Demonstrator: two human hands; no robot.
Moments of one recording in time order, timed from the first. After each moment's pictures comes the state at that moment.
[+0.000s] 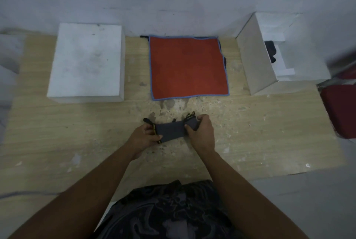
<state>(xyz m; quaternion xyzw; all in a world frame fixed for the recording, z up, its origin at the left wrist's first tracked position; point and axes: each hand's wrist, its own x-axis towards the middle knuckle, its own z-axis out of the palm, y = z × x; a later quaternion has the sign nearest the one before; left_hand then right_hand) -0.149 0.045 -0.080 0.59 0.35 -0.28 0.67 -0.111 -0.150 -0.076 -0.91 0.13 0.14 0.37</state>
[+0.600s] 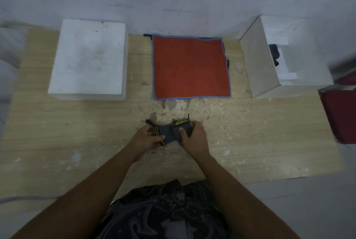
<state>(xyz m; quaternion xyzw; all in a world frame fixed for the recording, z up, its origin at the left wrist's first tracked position) -0.153 0.038 -0.083 0.58 0.35 -0.26 0.69 -0.124 -0.139 -0.092 -0.91 0.08 0.20 0.35</state>
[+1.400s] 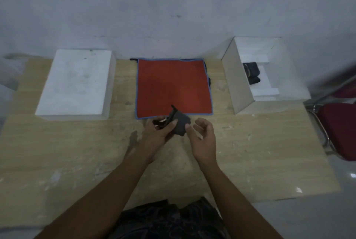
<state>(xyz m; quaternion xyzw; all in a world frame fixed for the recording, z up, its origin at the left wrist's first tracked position) -0.082 -0.073 -0.004 0.49 0.33 -0.09 0.80 -0.082 -0.212 -0.008 -0.74 0.14 0.08 0.66</state>
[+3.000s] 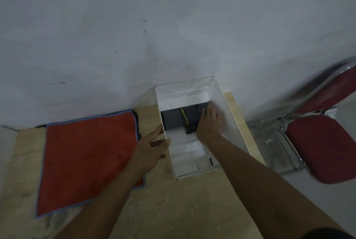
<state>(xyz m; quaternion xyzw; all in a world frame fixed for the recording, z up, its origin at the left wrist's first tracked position) 0.157 -0.254 0.008 0.72 0.15 -0.17 0.66 0.263 -0.450 -0.062 -0.97 -0.02 0.15 -0.16</state>
